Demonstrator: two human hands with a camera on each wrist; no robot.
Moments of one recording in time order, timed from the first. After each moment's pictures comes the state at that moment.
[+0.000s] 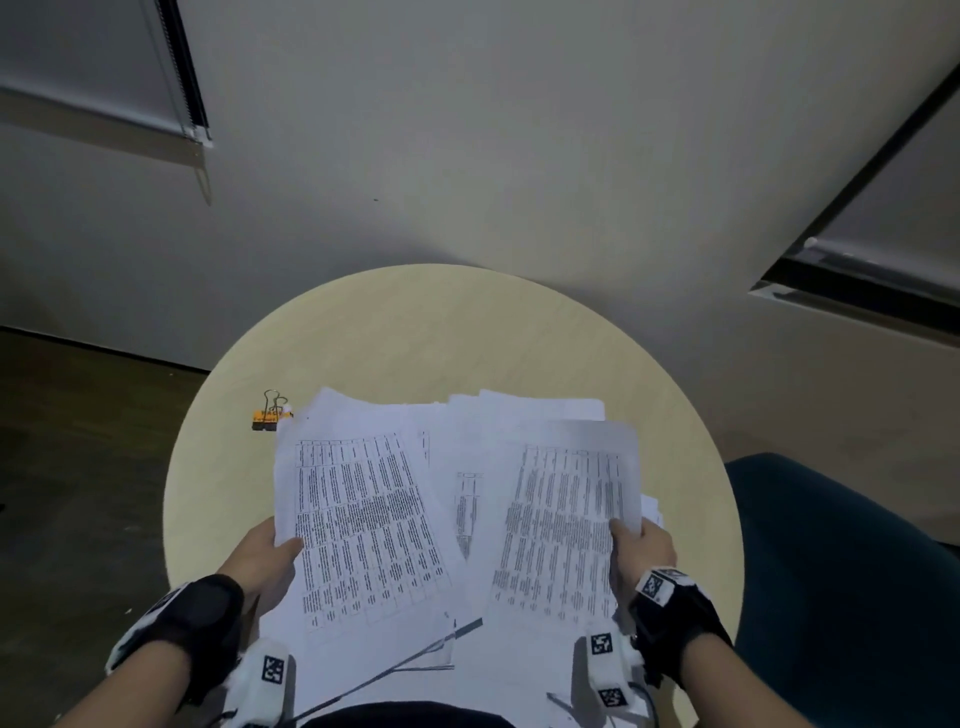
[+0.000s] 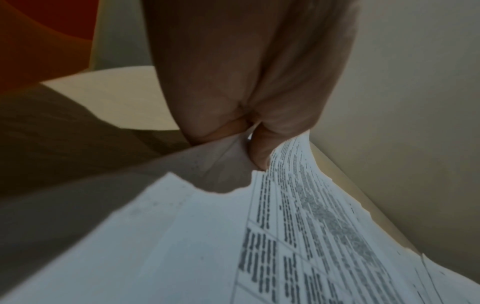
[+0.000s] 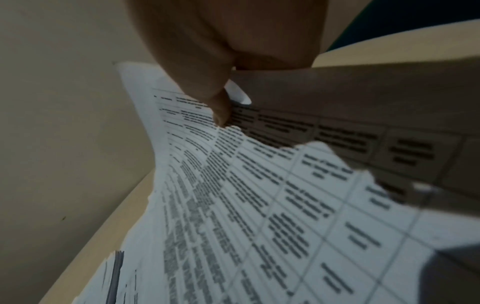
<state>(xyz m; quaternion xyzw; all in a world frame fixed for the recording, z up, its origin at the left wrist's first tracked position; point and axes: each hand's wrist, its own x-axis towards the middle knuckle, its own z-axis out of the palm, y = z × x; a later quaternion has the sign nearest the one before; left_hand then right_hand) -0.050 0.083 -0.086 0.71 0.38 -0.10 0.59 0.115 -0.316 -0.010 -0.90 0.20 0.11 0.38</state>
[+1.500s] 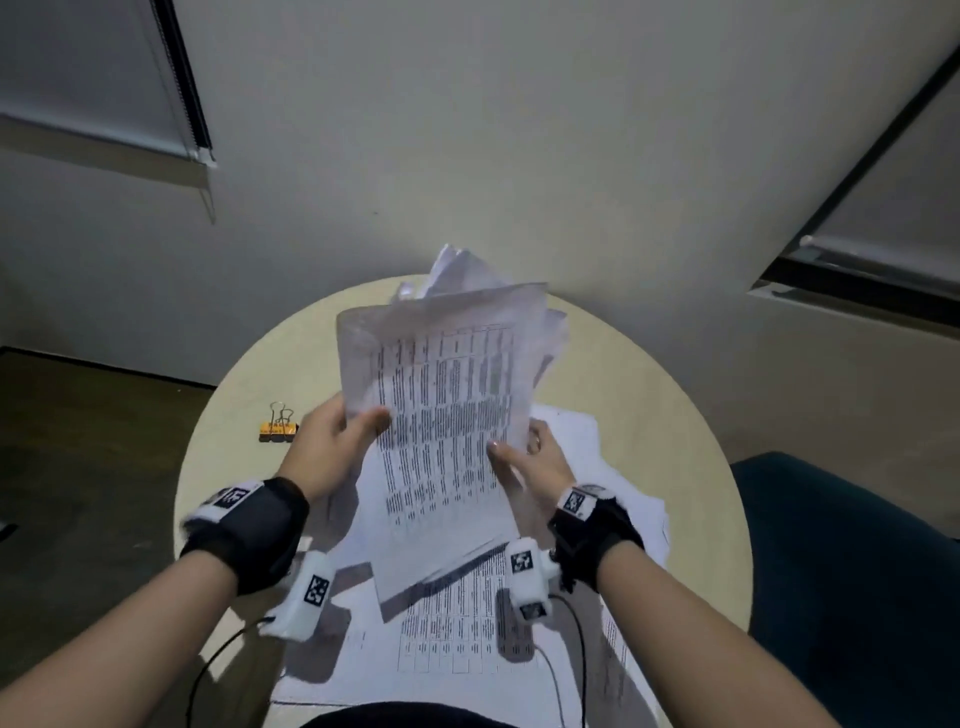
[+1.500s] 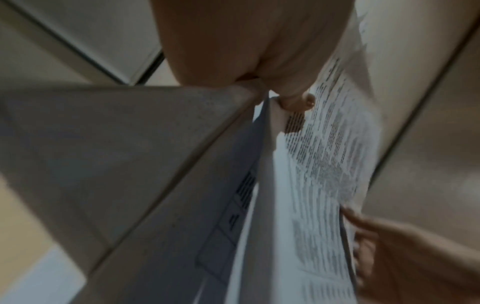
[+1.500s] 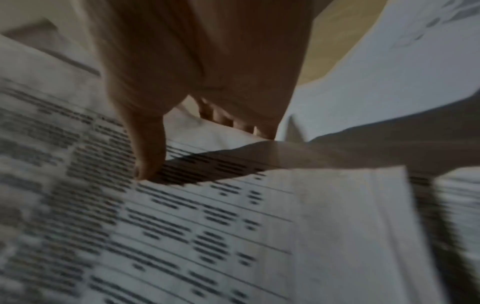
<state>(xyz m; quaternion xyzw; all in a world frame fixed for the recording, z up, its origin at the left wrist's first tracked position) 0.022 0.042 0.078 0.79 0.18 0.12 0.57 0.137 -0.182 0.033 -0.75 0.00 0.22 0.63</state>
